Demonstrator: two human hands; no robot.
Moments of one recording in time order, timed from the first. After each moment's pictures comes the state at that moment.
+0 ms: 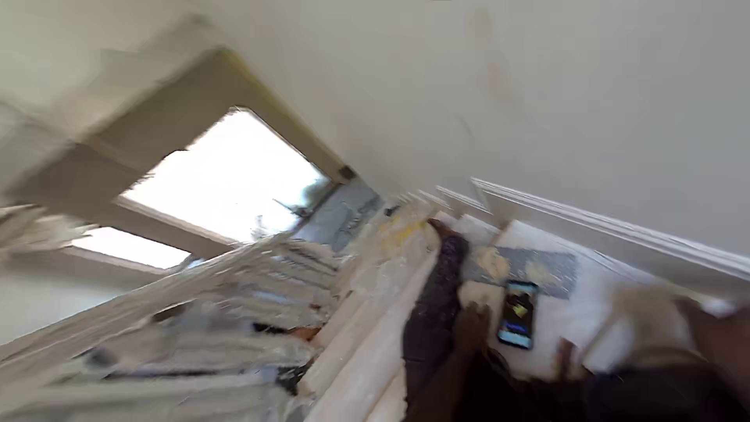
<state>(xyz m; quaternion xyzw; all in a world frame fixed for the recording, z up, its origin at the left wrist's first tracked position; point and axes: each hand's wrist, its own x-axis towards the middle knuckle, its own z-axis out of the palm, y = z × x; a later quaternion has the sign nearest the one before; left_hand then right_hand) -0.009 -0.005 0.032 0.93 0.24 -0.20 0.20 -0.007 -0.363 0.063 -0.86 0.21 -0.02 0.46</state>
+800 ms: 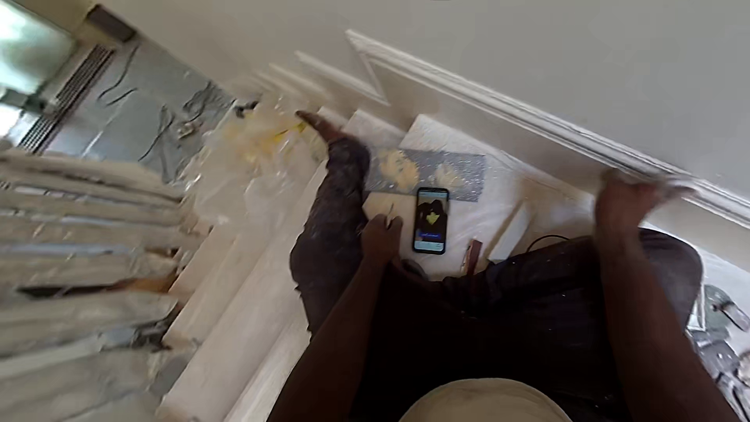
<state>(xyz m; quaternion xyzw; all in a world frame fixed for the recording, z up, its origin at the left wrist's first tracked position) -0.010 -0.011 0.004 0.91 0.23 -0.19 0.27 0.009 -0.397 0.046 -0.81 0.35 -0.17 0.44</state>
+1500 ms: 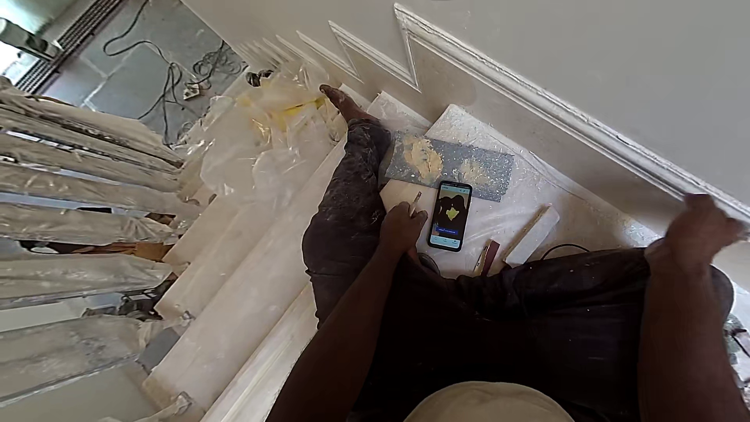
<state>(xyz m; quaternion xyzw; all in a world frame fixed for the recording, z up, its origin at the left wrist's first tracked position) -0.007 -0.007 -0.002 0.91 0.19 -0.22 0.30 0.001 -0.442 0.031 -0.73 0.40 -0.26 0.49</state>
